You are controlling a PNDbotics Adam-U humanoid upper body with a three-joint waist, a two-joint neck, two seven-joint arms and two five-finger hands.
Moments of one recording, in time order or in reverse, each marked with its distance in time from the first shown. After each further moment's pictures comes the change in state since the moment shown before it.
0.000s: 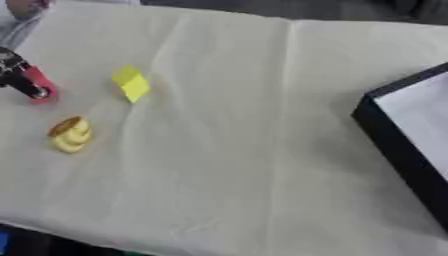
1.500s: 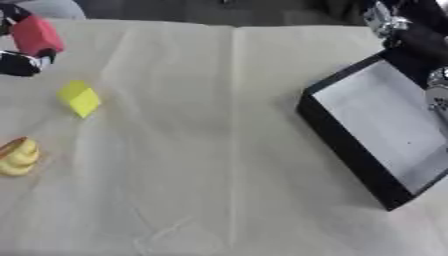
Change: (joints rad) left arm 0.264 -0.267 -0.030 -0.656 0.041 -0.326 0.276; right arm -0.339 -0.135 0.172 0.000 -0.161 0.085 0.099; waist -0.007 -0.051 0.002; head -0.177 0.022
